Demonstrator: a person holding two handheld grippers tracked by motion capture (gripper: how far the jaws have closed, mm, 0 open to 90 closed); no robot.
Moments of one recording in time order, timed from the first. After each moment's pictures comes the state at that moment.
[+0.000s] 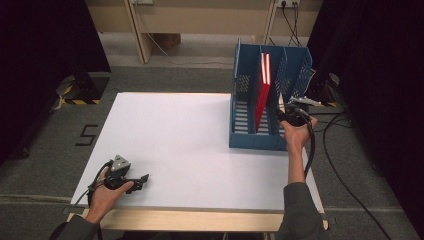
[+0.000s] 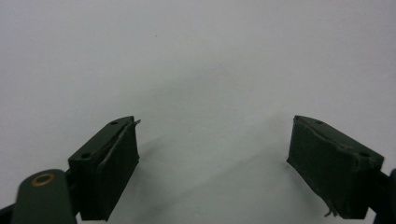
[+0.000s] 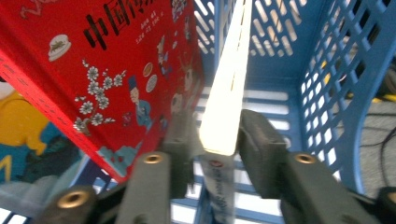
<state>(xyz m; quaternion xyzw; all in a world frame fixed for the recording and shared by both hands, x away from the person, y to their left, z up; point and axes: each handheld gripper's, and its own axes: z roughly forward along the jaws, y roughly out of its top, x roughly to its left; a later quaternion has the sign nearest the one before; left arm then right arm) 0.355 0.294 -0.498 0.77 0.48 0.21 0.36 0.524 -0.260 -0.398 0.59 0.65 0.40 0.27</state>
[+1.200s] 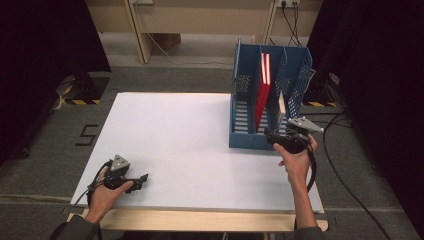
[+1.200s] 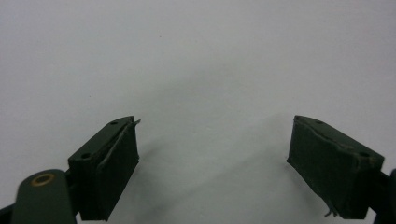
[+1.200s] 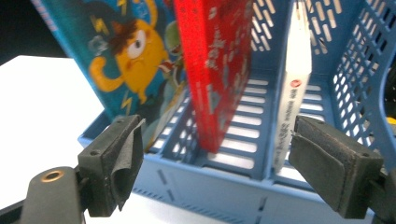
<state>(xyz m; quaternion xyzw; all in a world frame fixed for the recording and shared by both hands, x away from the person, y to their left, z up) 0.356 0.295 -0.498 0.78 0.48 0.21 0.35 0.428 -0.231 -0.393 0.53 0.66 0.45 0.28</state>
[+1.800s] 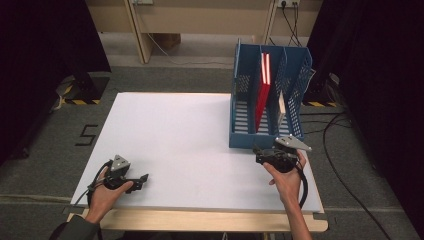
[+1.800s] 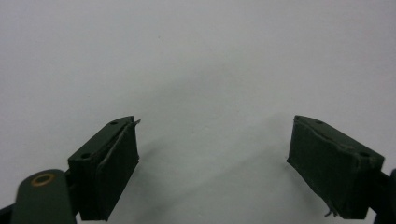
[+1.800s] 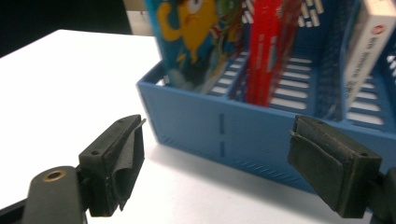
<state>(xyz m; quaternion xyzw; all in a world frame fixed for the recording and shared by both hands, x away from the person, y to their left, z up) 0.356 0.294 -0.498 0.77 0.48 0.21 0.36 0.389 -0.204 -0.421 0.50 0.69 0.46 0.26</state>
